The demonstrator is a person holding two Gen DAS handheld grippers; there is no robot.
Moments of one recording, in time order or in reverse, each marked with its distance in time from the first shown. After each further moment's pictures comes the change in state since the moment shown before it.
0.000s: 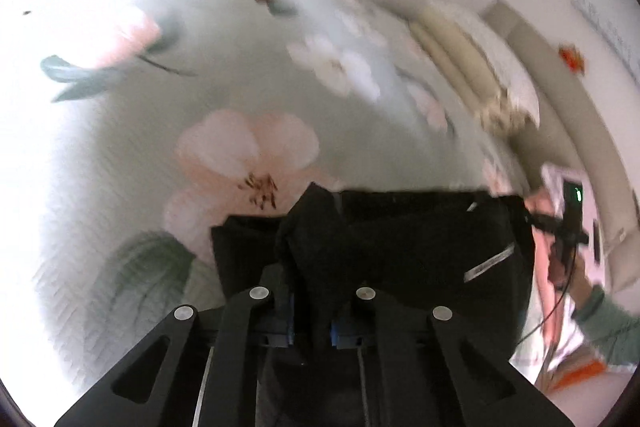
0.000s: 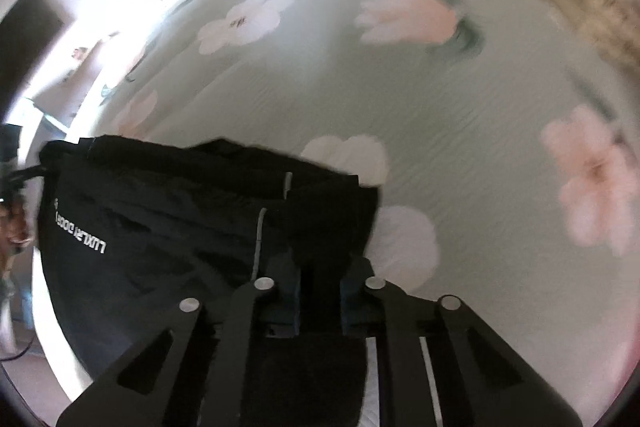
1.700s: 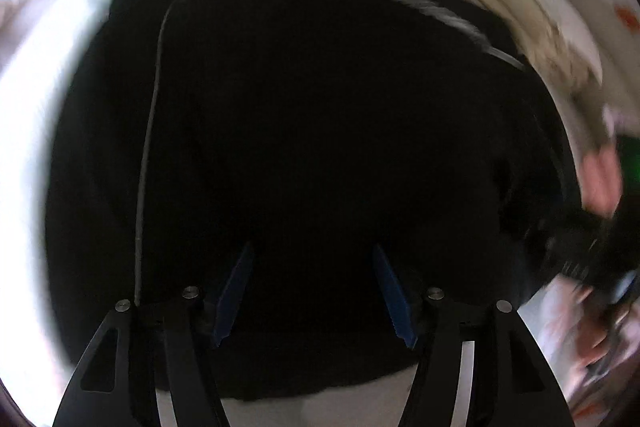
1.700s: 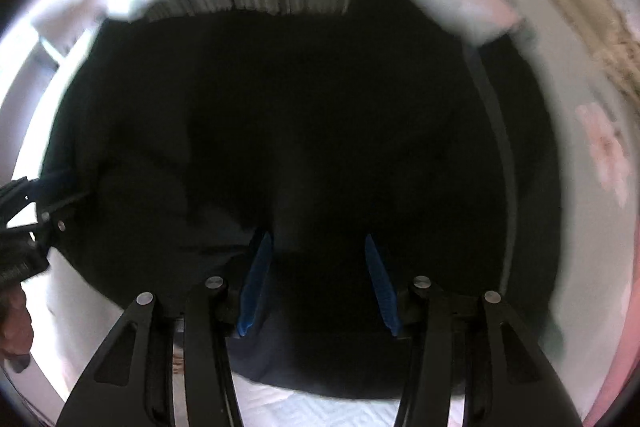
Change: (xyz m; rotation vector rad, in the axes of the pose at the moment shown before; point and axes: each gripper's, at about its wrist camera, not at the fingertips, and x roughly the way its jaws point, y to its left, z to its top) left arm 0.061 -0.111 -0.166 -0.068 0.110 0.278; right arm 0.038 0.156 -0.104 -0.070 0.134 0.014
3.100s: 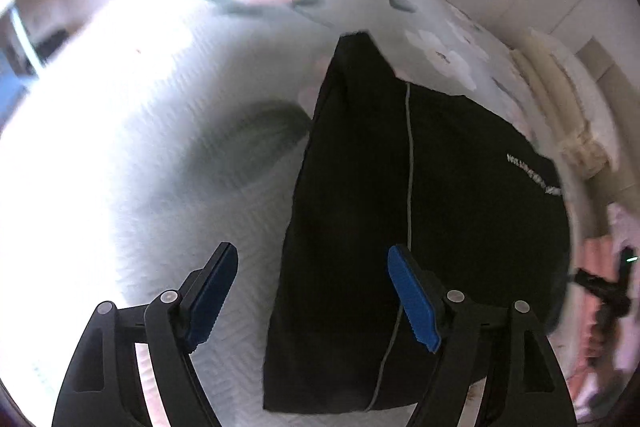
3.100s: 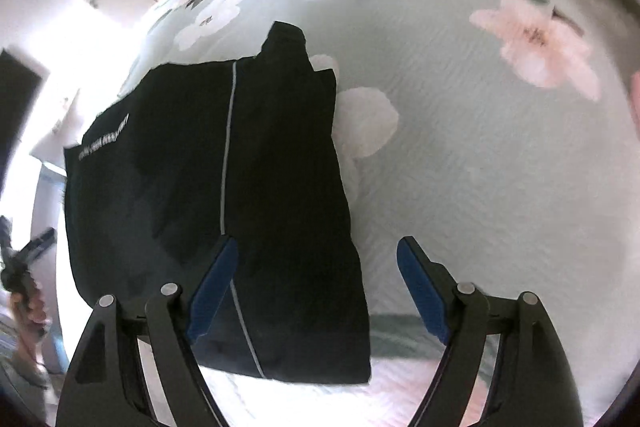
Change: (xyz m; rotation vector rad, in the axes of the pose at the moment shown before) left arm -0.087 0.157 0.046 -0.185 -0.068 0.010; right arm -0.060 -0.194 -0.026 0.365 -0.059 0.154
